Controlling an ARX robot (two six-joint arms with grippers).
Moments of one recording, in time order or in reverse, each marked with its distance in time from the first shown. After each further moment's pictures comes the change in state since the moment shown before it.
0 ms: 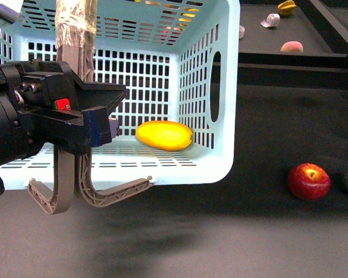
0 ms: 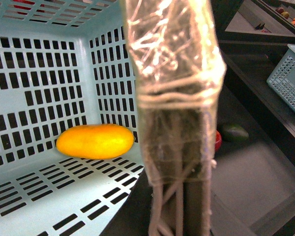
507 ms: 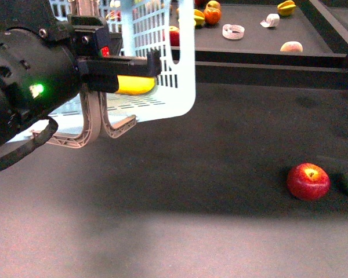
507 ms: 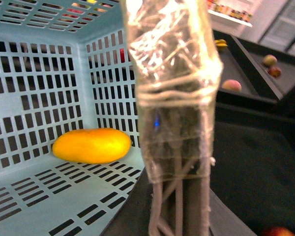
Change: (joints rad) left arm -0.006 0.270 0.233 0.141 -0.436 -0.089; right arm 0.000 -0.001 0.000 -0.001 0.000 0.000
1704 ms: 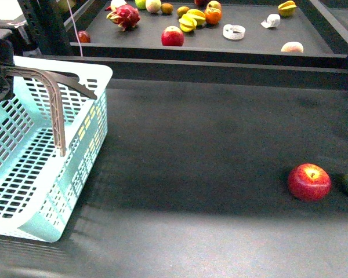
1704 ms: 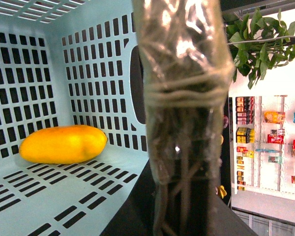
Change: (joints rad) left arm 0.352 0.218 0.271 -0.352 -0.057 -1.101; right arm 0.000 0.000 0.000 0.000 0.000 0.000
